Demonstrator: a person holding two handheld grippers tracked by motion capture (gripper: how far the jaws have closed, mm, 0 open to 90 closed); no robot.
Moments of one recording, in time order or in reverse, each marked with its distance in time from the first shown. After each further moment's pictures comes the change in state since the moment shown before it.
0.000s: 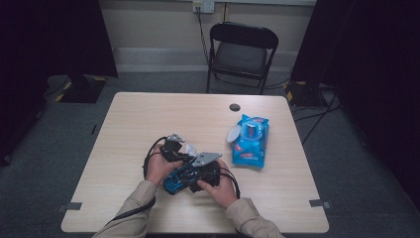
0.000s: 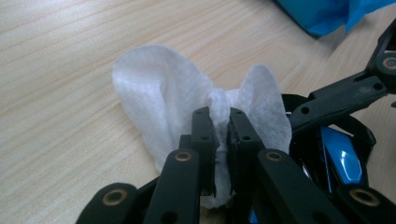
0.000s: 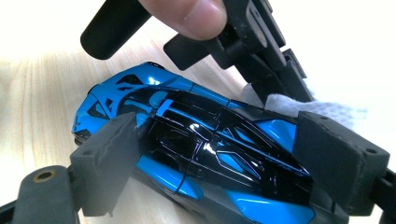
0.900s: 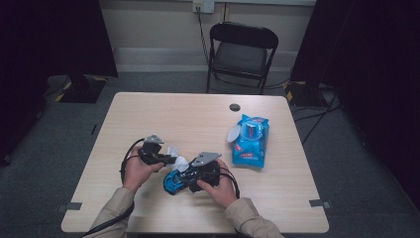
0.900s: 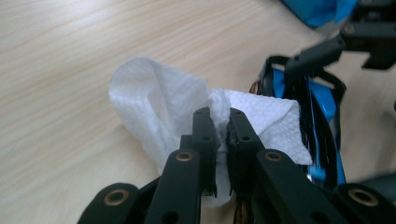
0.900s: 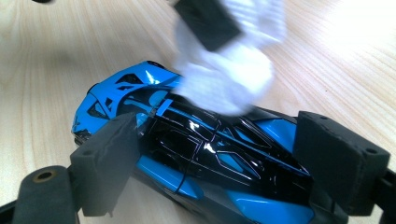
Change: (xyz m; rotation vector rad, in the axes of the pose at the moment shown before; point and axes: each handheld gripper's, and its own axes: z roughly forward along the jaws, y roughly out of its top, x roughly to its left) left arm 0.013 -0.018 -0.050 -0.033 0.035 -0.031; right arm 0.001 0.002 0.000 0.010 -0.002 0.001
